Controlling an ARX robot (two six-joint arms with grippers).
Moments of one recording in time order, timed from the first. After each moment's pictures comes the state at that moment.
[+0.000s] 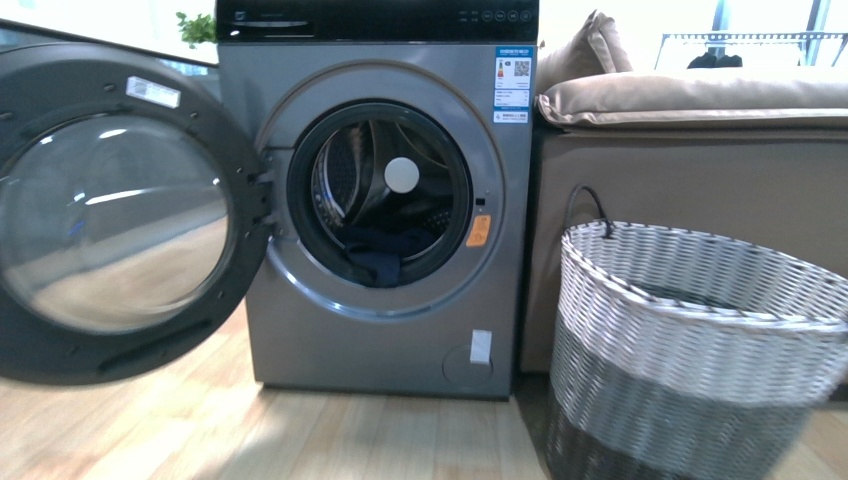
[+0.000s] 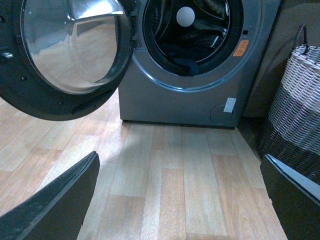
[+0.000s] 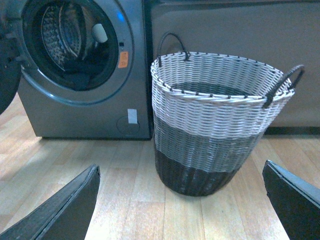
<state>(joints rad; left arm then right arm) 0.00 0.00 0.01 0.00 0.00 0.00 0.00 0.00 0.01 0.00 0.00 0.00</state>
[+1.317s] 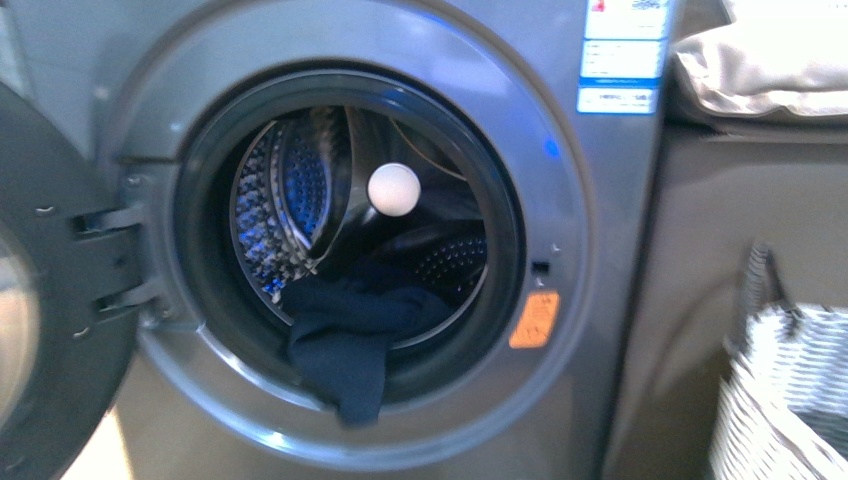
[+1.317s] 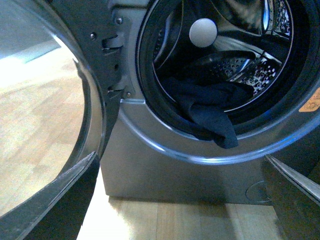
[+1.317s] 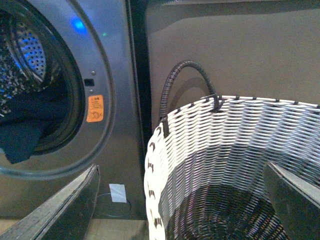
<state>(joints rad) 0.00 0.00 0.01 0.00 0.00 0.00 0.00 0.00 0.01 0.00 0.00 0.00</state>
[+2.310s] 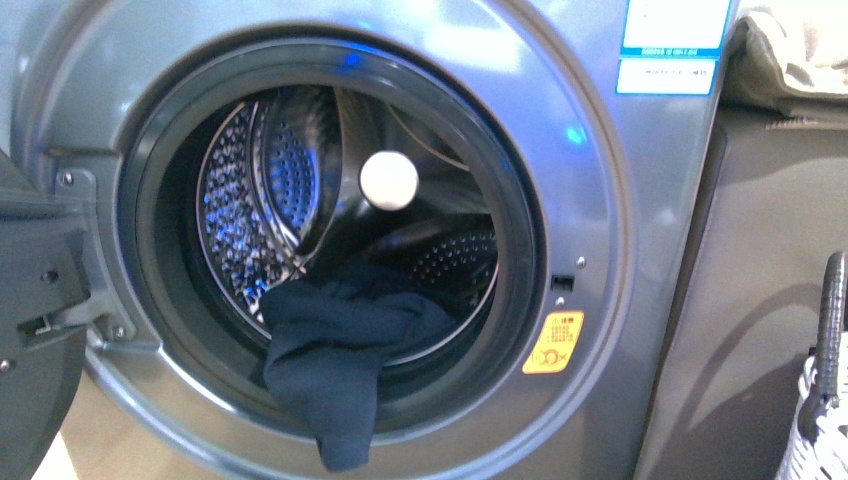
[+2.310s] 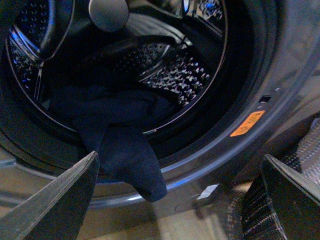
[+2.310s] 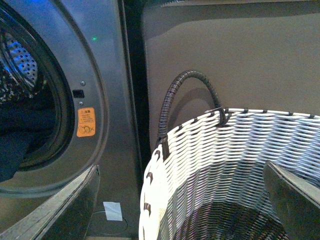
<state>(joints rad) -0.11 1.15 0.47 0.58 0.29 -0.08 0.00 0.00 0.01 0.00 0.00 0.00</state>
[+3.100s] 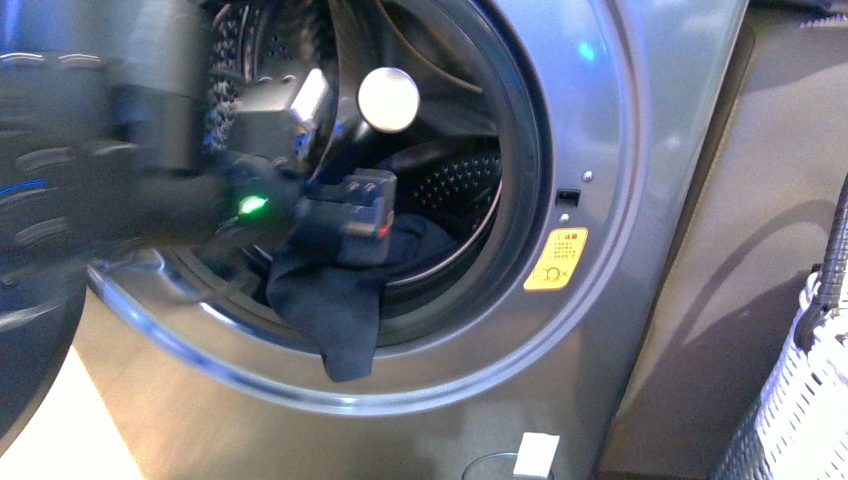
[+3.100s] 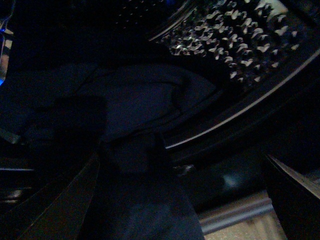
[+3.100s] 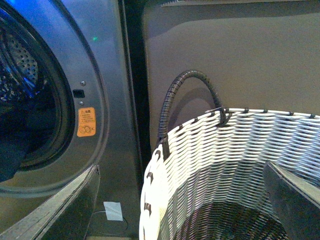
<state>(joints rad) -0.24 1.96 1.14 0.48 0.08 0.05 0.00 0.00 0.01 0.00 0.00 0.00</state>
